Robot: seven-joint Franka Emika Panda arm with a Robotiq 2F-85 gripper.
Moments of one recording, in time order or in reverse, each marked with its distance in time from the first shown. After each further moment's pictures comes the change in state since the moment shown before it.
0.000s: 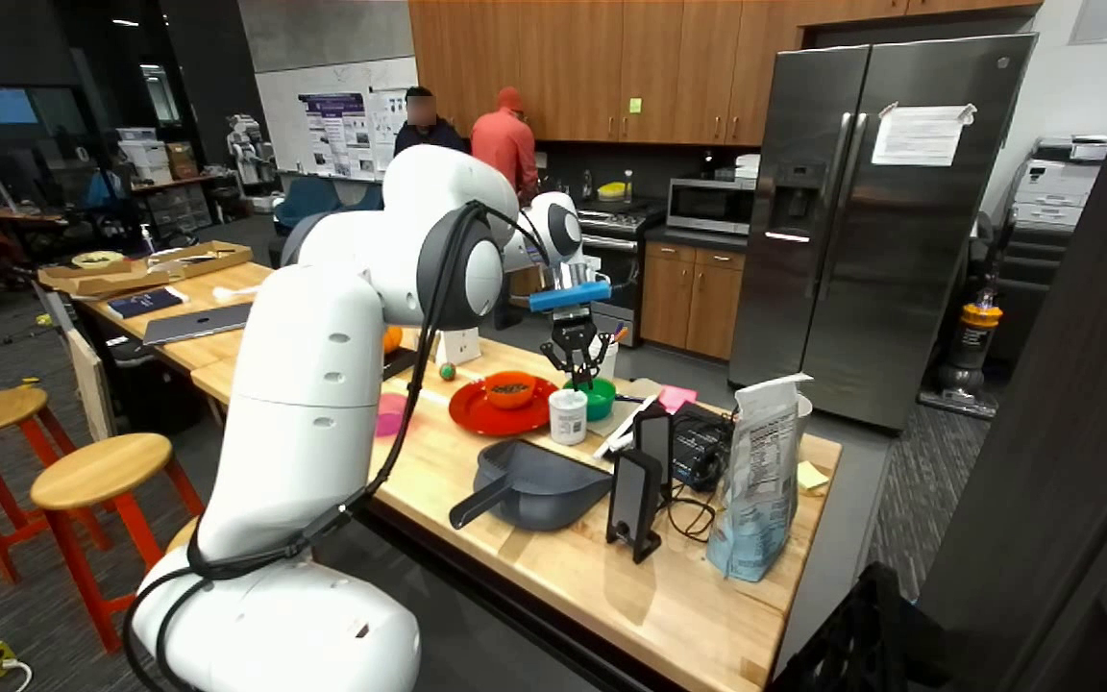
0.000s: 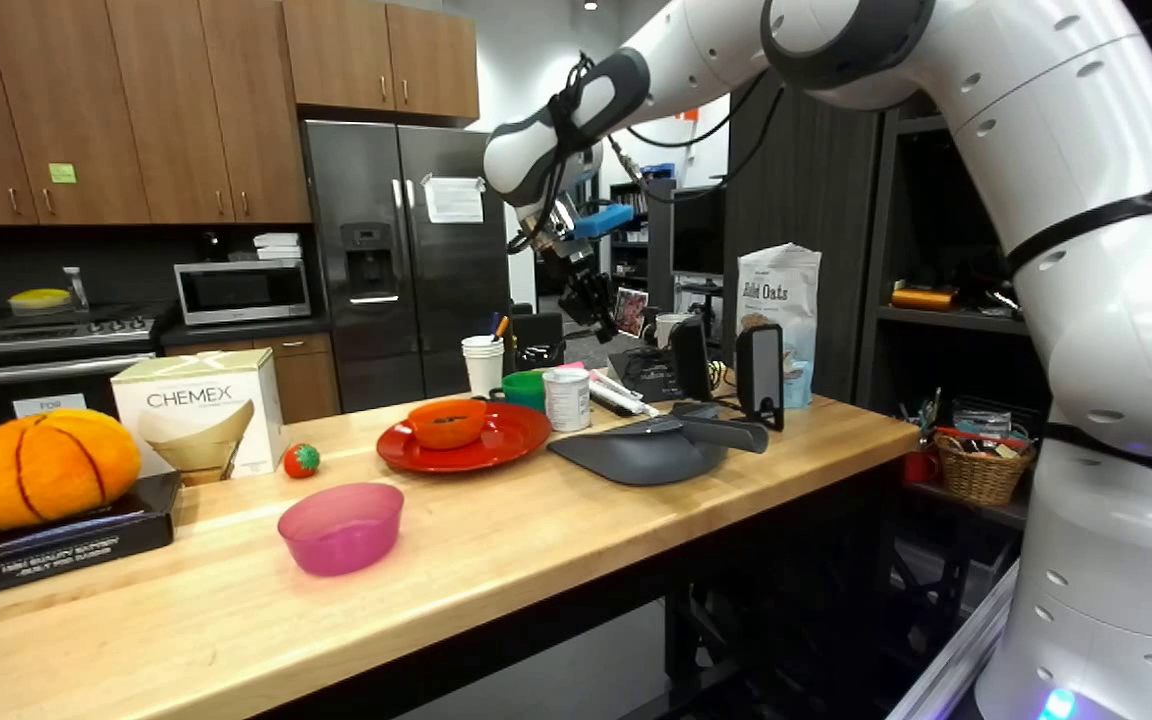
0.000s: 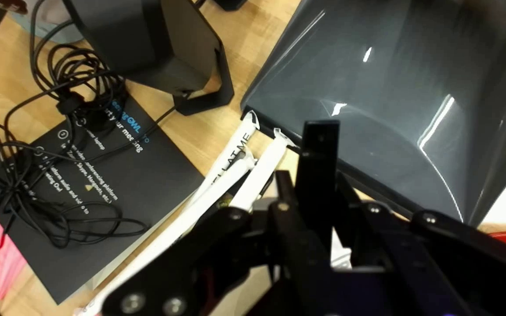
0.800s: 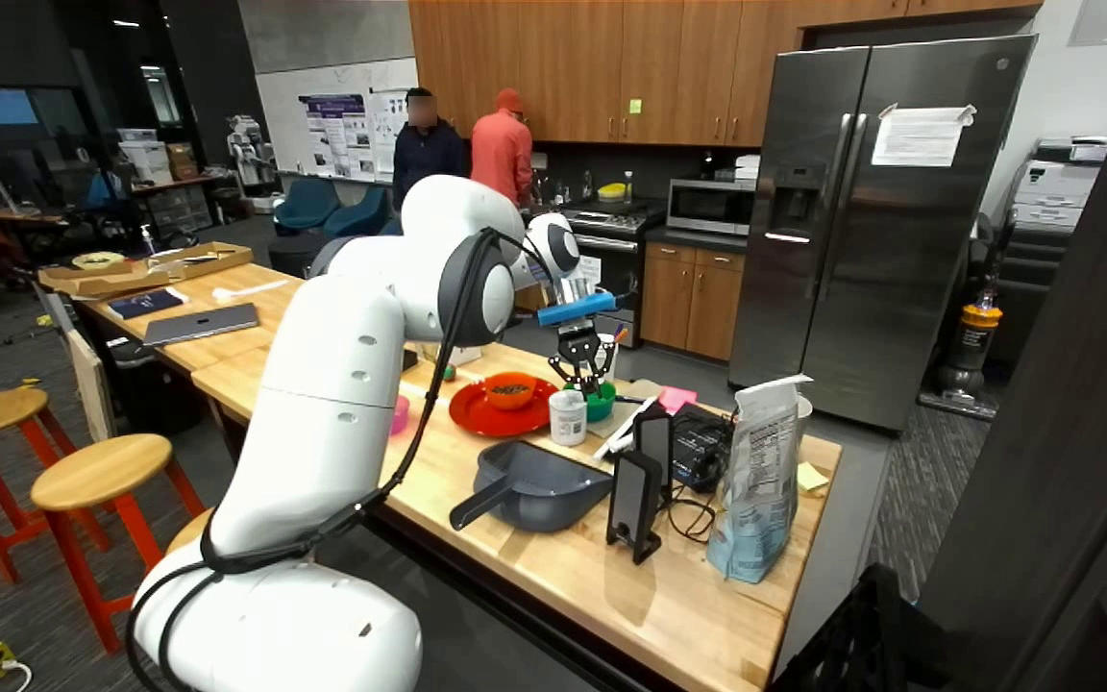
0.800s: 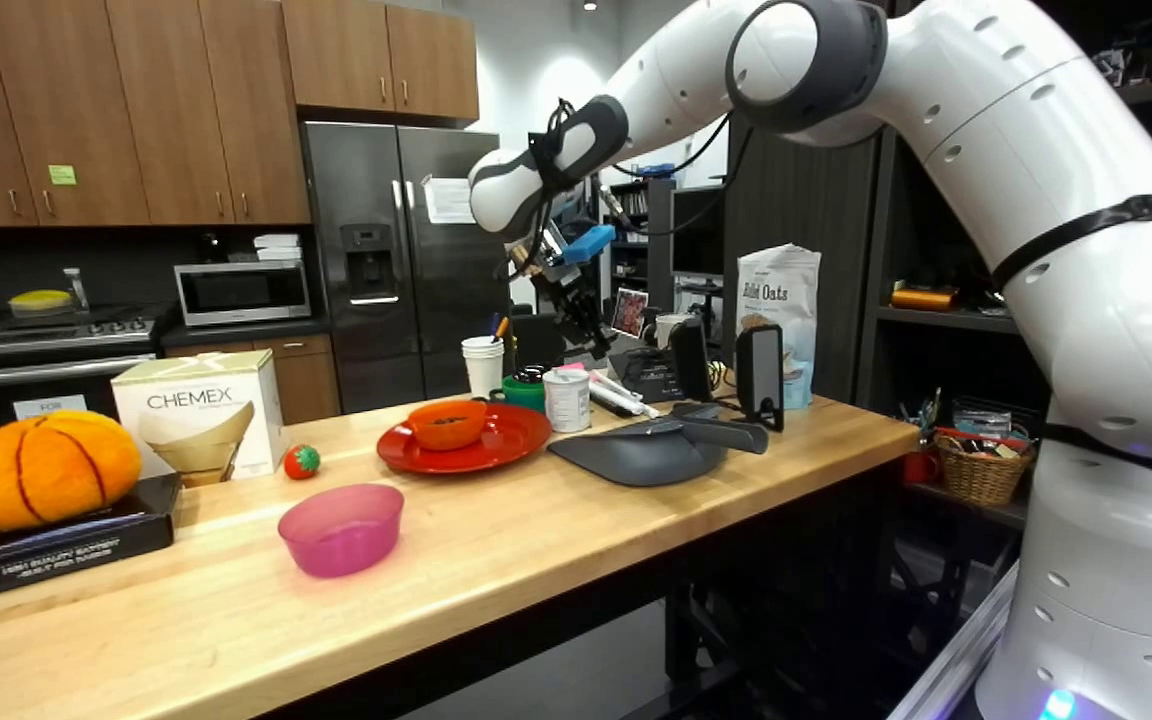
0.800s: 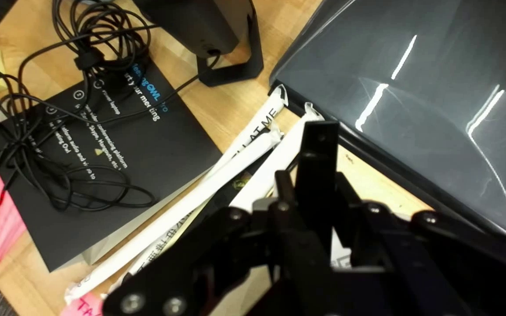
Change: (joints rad) arm 0.020 0.125 0.000 0.103 -0.089 -0.001 -0.050
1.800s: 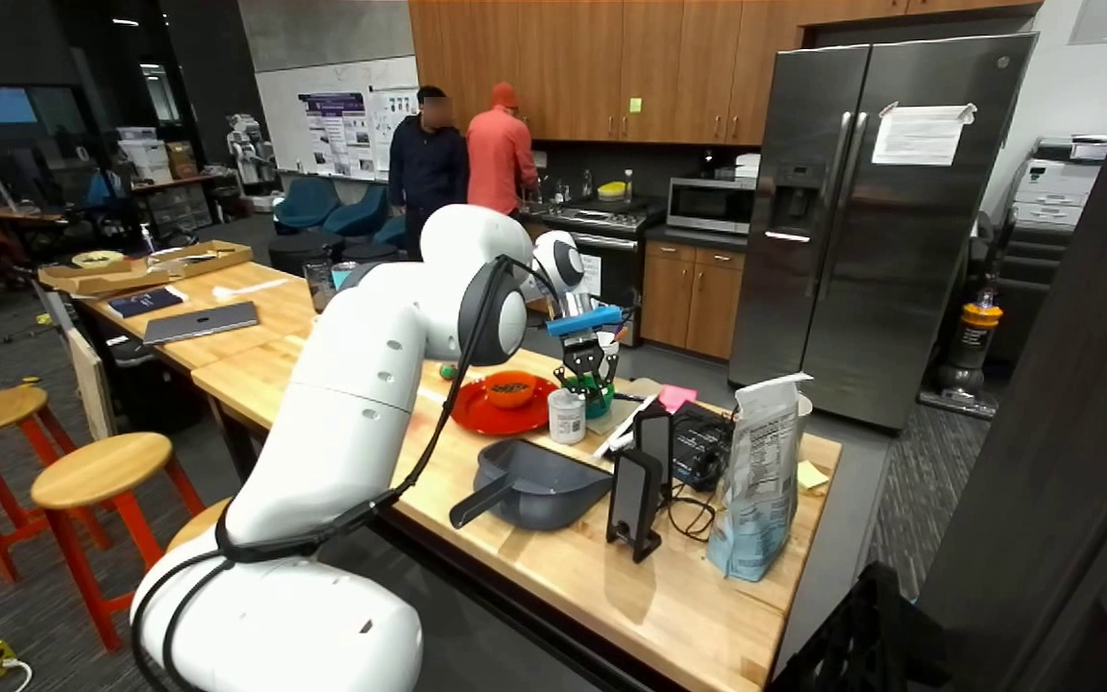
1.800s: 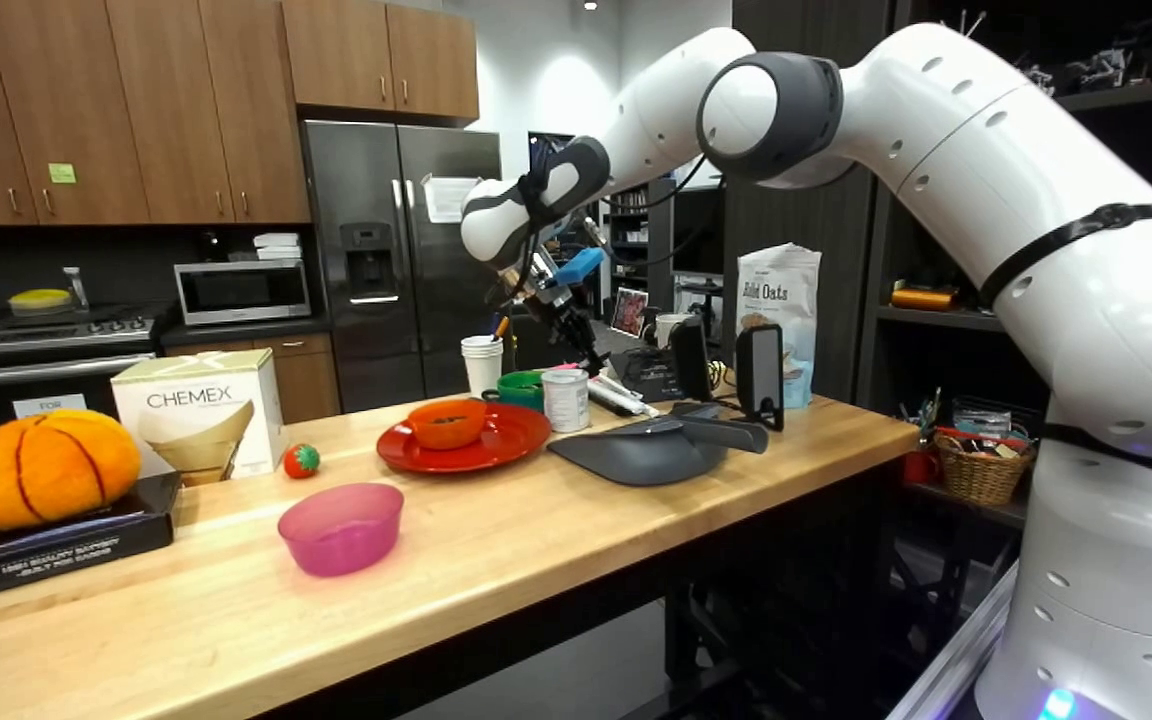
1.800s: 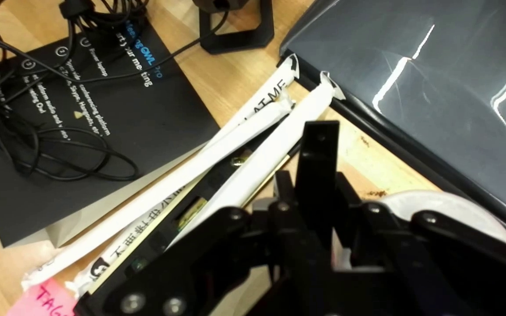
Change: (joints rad) arm 0.006 0.144 -0.002 0.144 -0.009 -0.038 -0.076
